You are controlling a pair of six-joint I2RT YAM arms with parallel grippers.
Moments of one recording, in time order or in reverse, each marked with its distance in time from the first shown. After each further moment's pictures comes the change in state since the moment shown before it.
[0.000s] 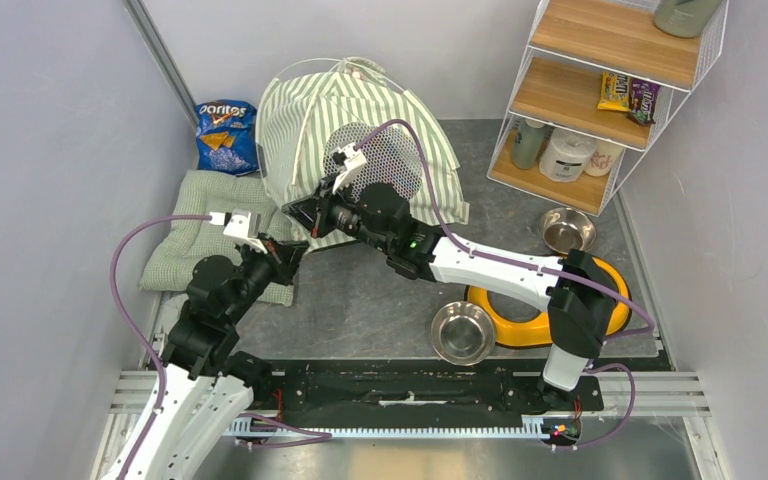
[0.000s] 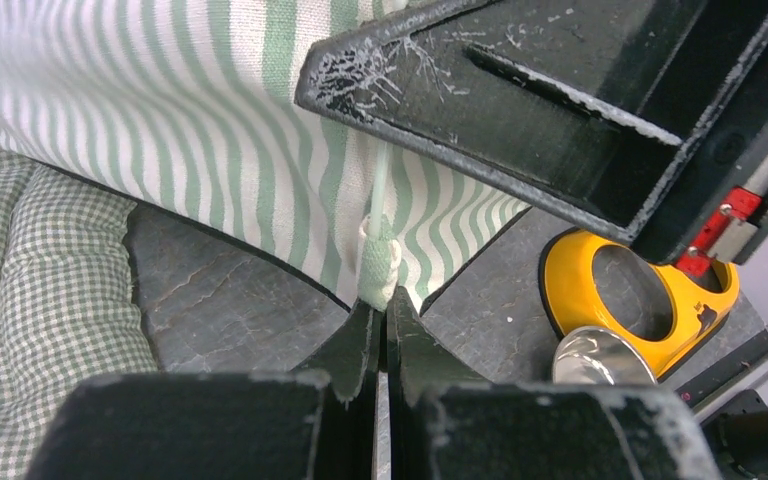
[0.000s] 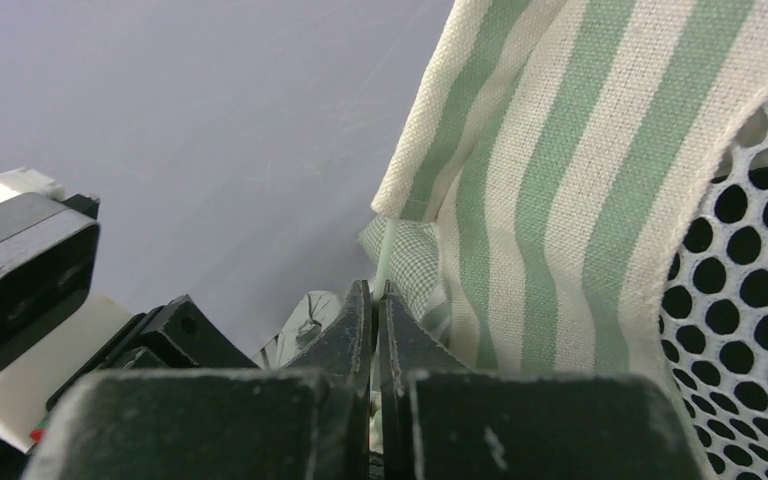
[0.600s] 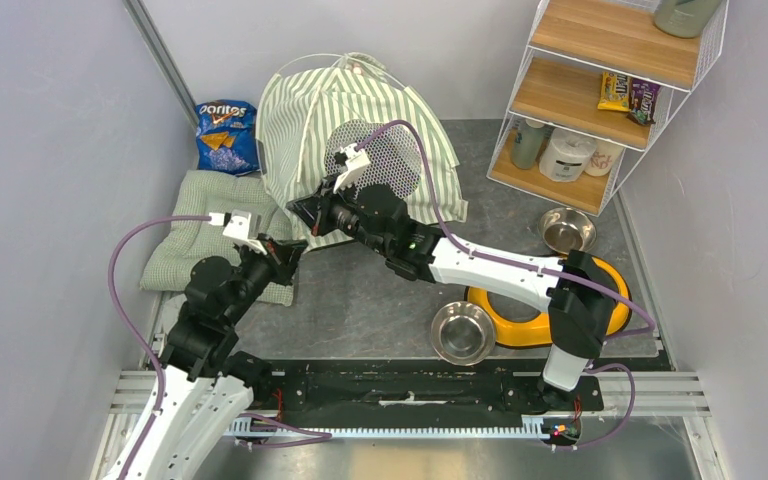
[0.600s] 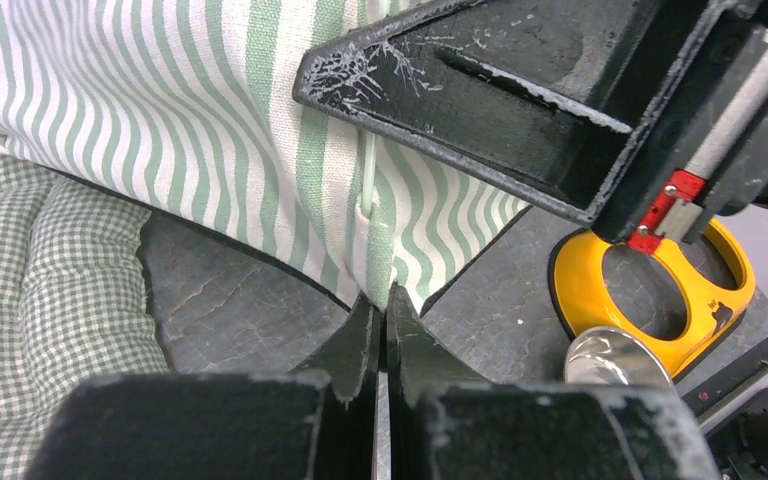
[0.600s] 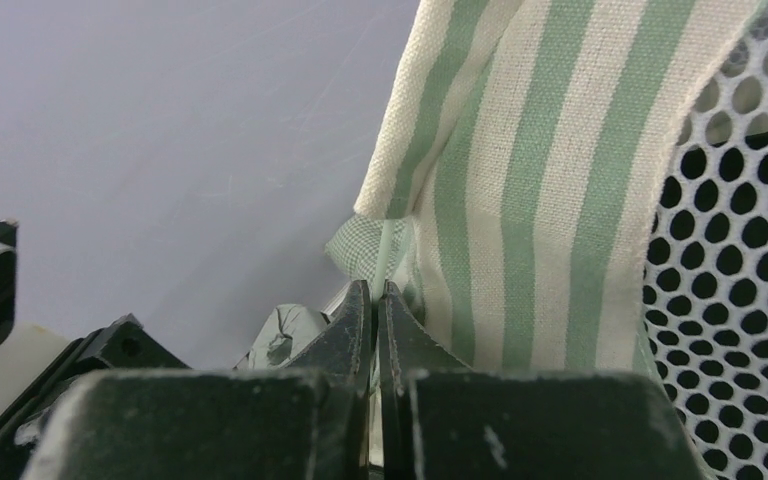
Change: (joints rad) left arm 0.000 -0.005 0.003 0.009 0.000 0.035; right arm 0.002 0.000 0.002 -0.027 0.064 -0.014
